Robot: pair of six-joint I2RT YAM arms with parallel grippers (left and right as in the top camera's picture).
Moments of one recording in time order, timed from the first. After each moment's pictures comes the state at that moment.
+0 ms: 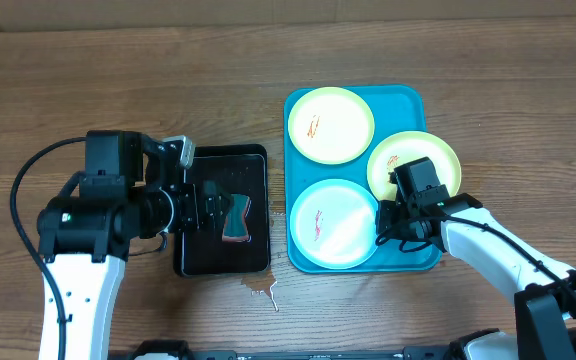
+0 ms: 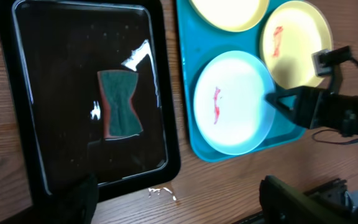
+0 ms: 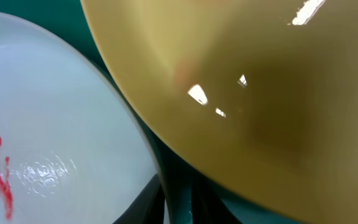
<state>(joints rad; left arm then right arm) -0.02 1.16 1.22 -1.21 0.42 -0.13 0.32 1.52 0.70 -0.44 -0.15 0.46</state>
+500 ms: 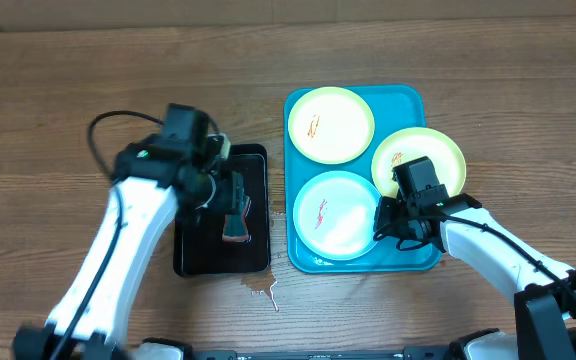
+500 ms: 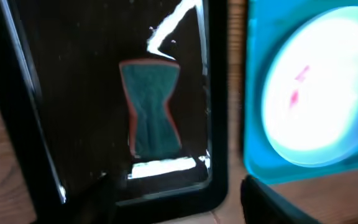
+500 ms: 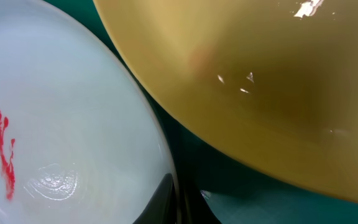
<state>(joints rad) -0.21 1.48 1.20 -1.09 0.17 -0.23 0.32 1.52 0.70 -0.44 -0.14 0.55</state>
